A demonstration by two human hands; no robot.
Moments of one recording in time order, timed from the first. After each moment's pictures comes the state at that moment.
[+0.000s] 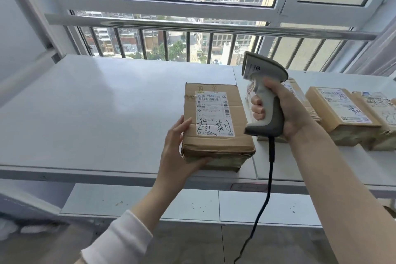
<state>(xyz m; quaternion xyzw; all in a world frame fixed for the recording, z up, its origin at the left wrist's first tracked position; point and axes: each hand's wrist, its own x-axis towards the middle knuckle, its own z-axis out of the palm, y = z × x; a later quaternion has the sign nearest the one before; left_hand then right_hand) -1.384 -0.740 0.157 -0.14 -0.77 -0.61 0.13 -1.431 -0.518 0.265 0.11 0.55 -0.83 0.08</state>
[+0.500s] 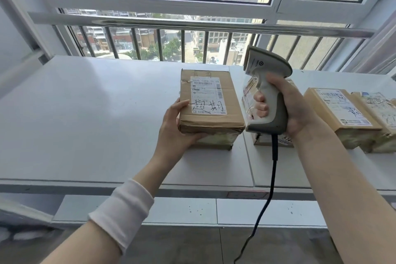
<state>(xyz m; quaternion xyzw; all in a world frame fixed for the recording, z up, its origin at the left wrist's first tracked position) -1.454 -0.727 0.163 -0.12 -0.79 -0.59 0.11 -1.446 -0.503 0.270 0.10 0.55 -0.82 0.07</state>
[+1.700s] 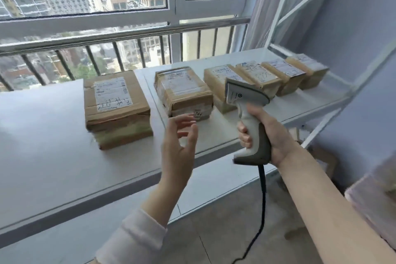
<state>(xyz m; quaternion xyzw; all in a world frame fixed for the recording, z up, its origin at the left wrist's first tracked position) -1.335 -0.590 0.198 -0.24 -0.69 -0.68 0.07 -1.268 -0.422 0.246 0.22 0.50 -0.84 -0.02</state>
